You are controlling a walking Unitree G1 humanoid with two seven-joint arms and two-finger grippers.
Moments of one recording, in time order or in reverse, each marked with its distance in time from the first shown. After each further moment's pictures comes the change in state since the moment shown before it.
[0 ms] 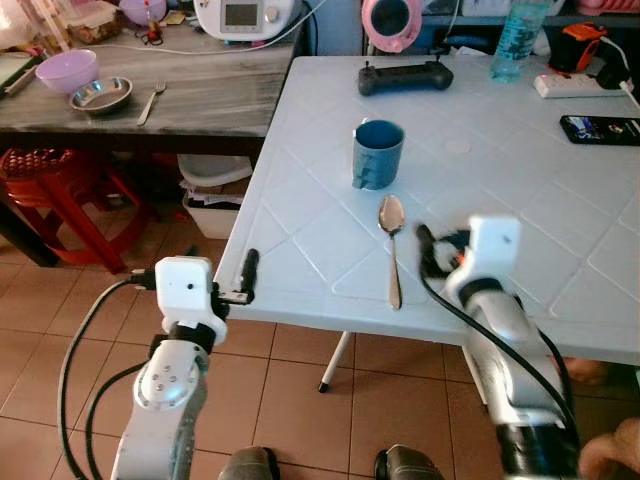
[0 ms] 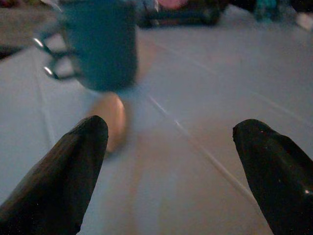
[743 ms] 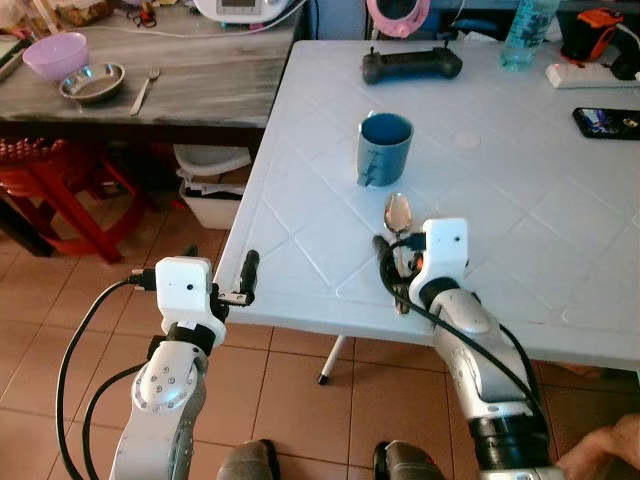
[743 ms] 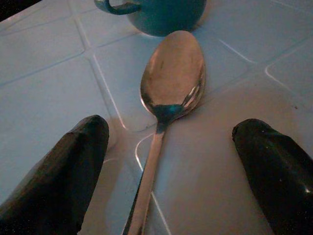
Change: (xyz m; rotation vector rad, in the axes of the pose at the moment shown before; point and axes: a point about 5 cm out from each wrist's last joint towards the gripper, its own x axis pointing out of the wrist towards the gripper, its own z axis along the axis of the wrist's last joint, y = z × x) left arm -0.003 -0.002 0.001 0.004 0.011 -0.008; right arm 0.000 0.037 -0.018 0.034 0.156 0.113
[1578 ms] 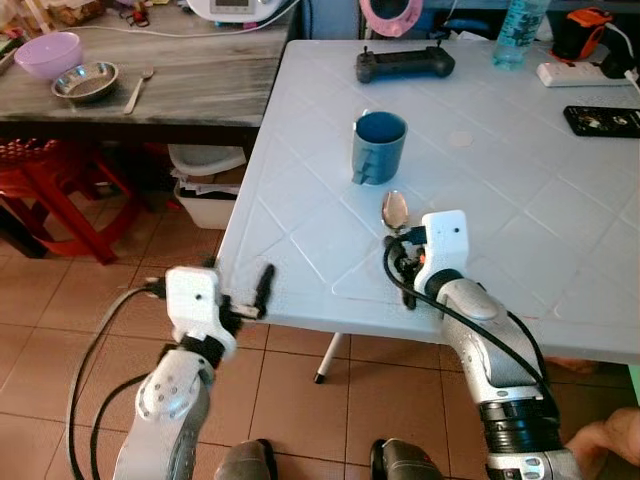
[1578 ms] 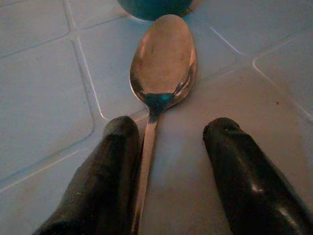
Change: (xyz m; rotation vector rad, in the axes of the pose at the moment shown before) left arm -0.008 -0.014 -0.006 -0.094 0.044 -0.157; right arm 0.007 -0.013 0.004 -0.050 0.091 0.016
